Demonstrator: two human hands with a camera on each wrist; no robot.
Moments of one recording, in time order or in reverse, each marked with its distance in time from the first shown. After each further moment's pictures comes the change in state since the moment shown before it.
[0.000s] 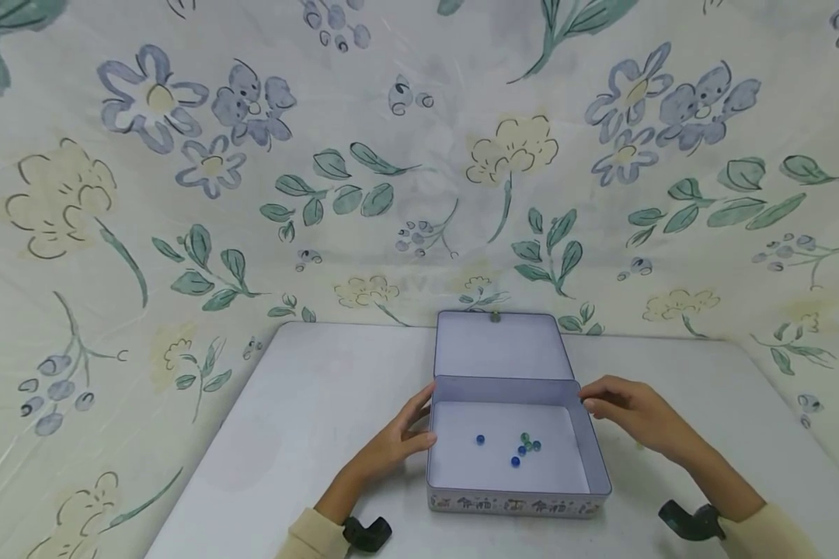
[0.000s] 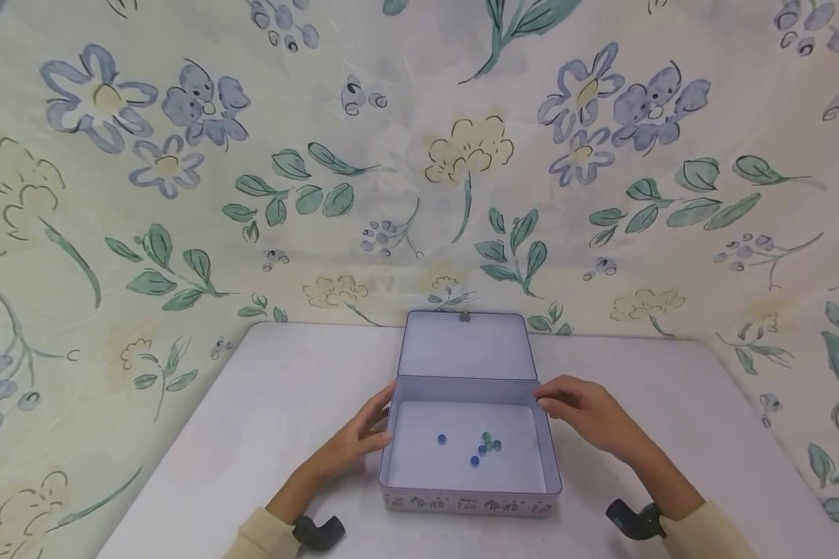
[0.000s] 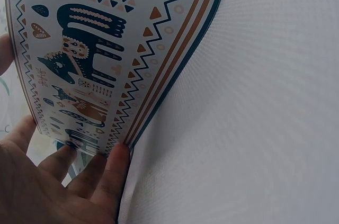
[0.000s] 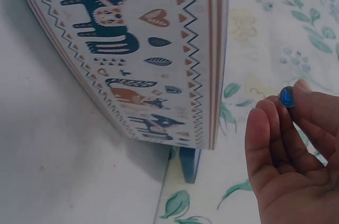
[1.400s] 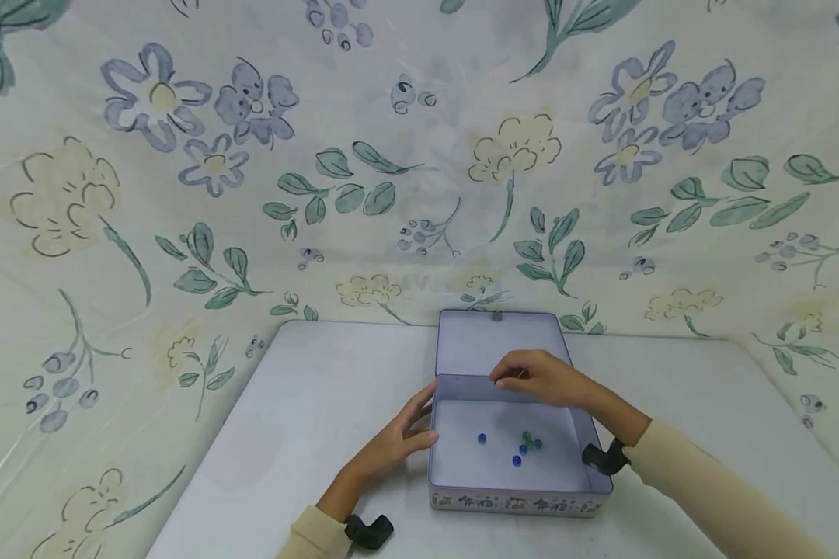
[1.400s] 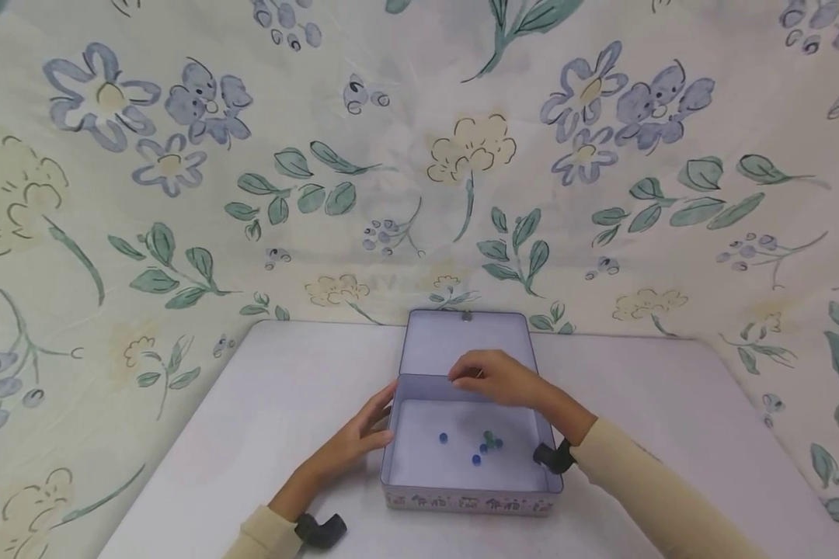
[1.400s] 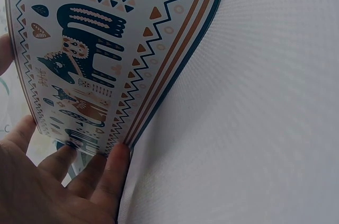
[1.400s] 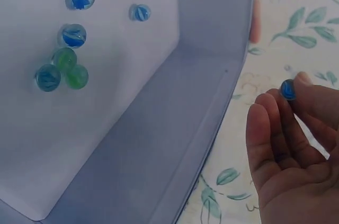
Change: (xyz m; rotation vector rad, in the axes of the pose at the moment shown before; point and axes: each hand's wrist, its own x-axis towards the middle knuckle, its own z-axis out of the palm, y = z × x) left_hand -0.001 0.003 0.000 0.005 0.003 -0.008; right_hand 0.100 -0.045 0.052 -0.106 -0.242 -0.222
